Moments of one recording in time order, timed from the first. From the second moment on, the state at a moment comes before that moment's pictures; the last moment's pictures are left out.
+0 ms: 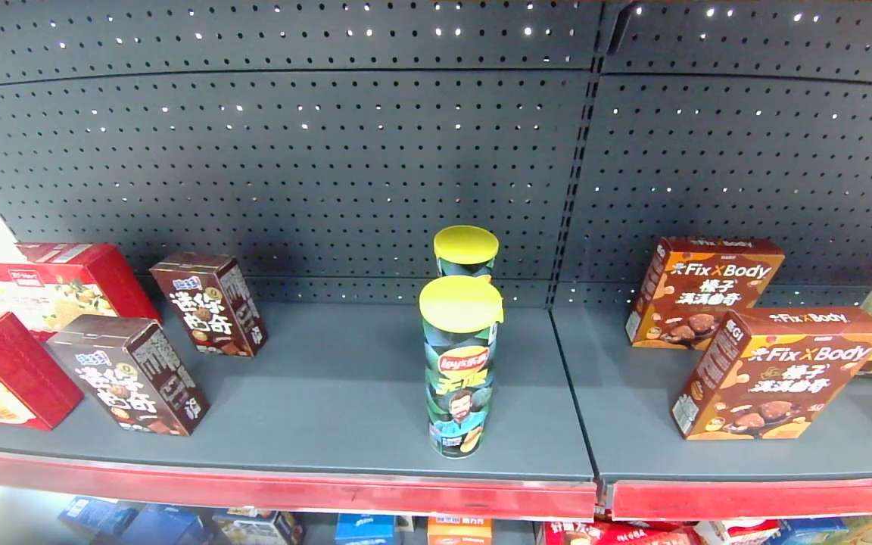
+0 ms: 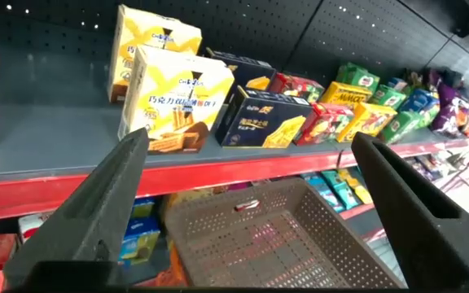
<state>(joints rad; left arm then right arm) 0.00 0.00 0.00 0.00 0.00 0.06 0.62 0.00 -0.29 -0.11 -1.13 -0.71</state>
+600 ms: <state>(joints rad) 0.00 0.00 0.00 0.00 0.00 0.01 0.65 0.00 -0.34 -0.18 -1.20 -0.71</state>
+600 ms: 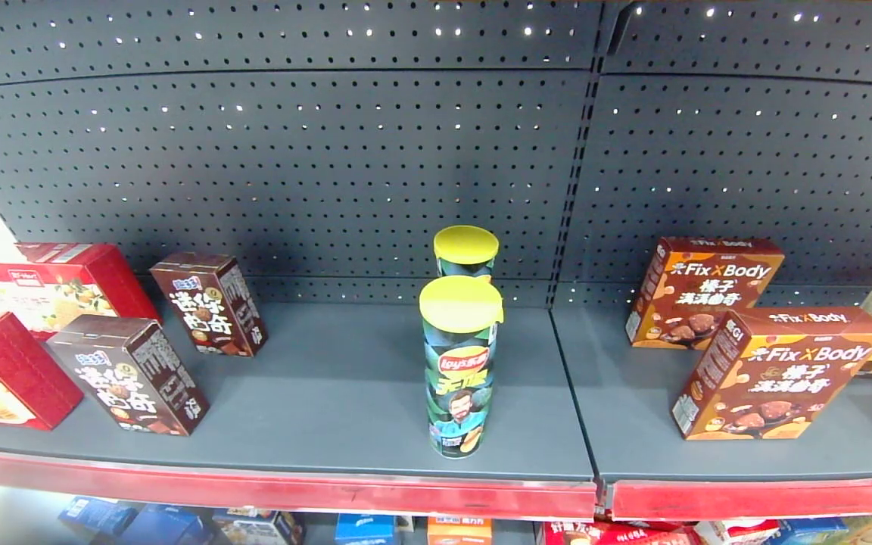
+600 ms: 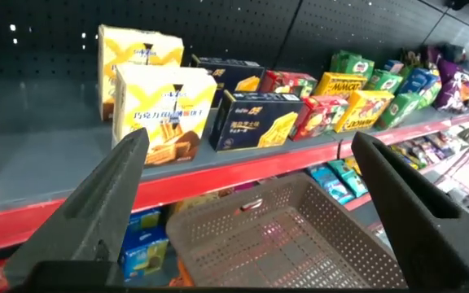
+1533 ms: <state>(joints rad) 0.00 0.00 0.00 0.00 0.00 0.01 0.45 0.09 -0.54 -0.31 -1.35 -0.75</state>
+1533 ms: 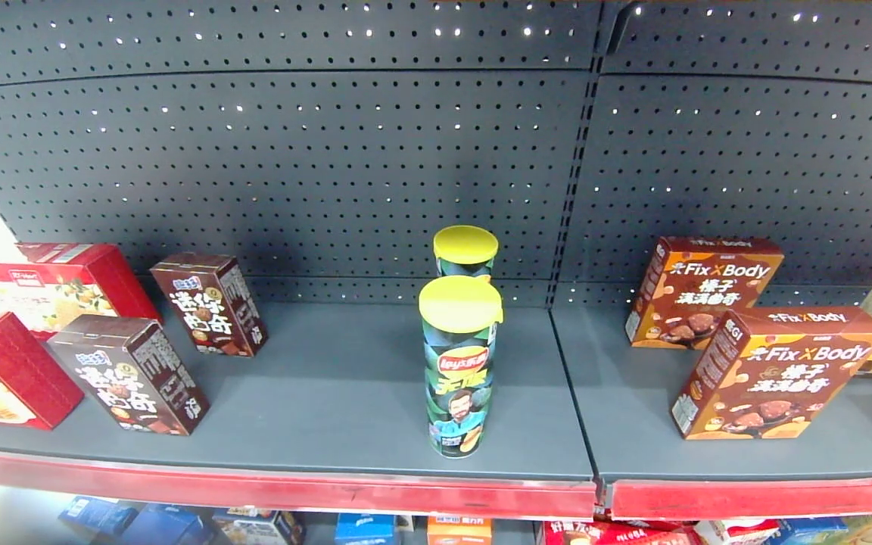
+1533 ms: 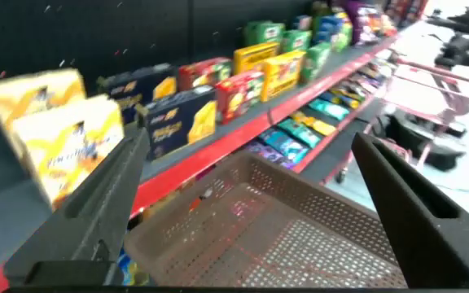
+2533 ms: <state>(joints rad) 0.00 0.00 0.00 0.00 0.00 0.01 -0.06 0.10 -0.15 -0.29 -0.21 -0.14</state>
